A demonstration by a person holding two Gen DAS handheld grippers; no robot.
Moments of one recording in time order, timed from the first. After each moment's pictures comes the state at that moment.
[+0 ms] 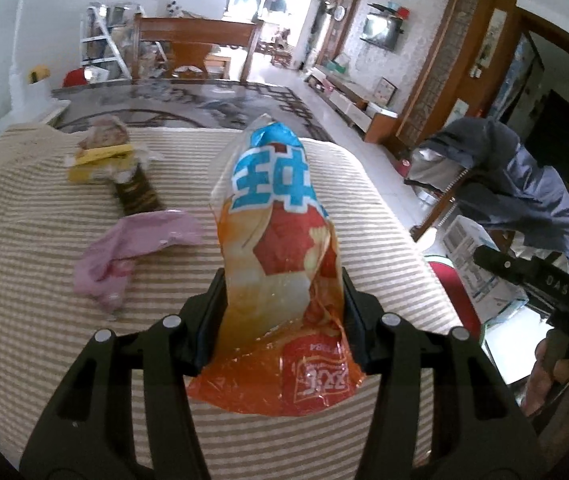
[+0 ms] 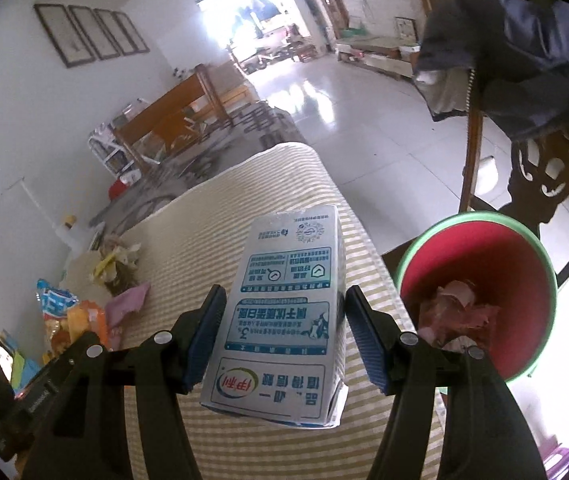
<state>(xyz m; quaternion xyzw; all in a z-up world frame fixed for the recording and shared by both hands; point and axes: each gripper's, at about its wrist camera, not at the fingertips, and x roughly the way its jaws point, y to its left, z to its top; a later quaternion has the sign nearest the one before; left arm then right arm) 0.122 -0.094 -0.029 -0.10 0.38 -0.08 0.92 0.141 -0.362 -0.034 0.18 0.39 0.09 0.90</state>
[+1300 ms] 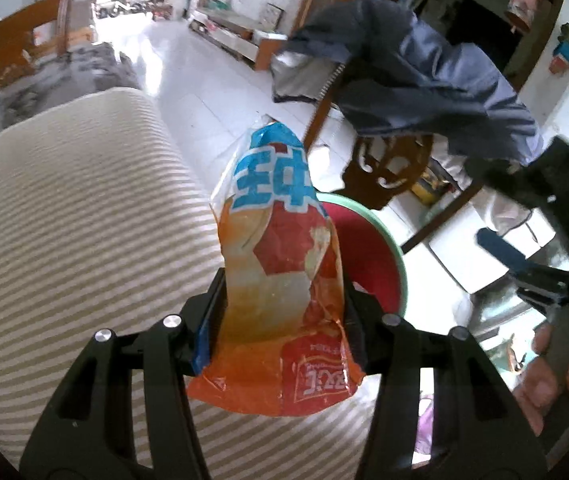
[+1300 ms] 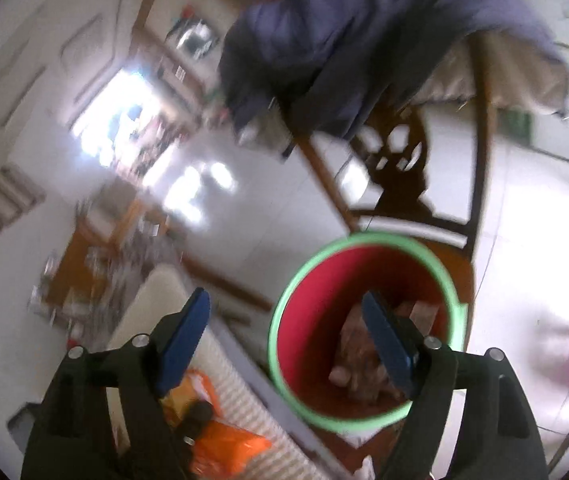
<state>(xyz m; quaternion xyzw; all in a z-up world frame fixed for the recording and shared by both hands) 0.179 -0.319 -0.069 -0.01 0.45 -0.27 0.85 0.101 -0.527 -0.033 0.37 0.28 -0.15 0.87</state>
